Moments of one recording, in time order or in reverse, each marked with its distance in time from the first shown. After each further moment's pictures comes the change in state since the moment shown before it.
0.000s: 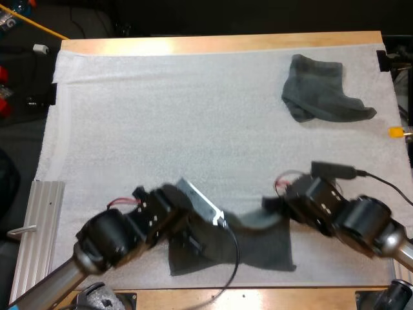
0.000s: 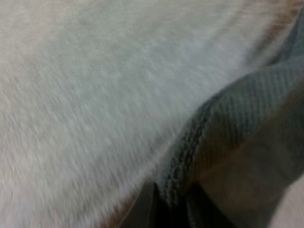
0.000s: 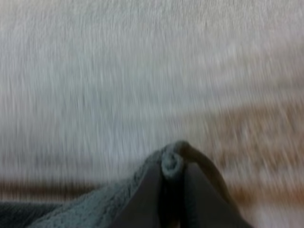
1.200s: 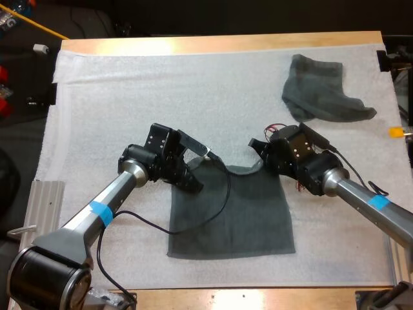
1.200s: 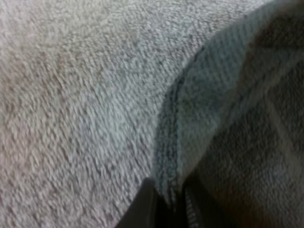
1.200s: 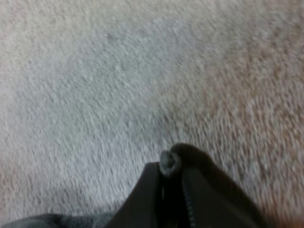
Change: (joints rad) left arm 0.451 0.621 0.052 -0.508 0.250 0.261; right arm -0.273 0.496 0.000 -0.589 -0.180 0.108
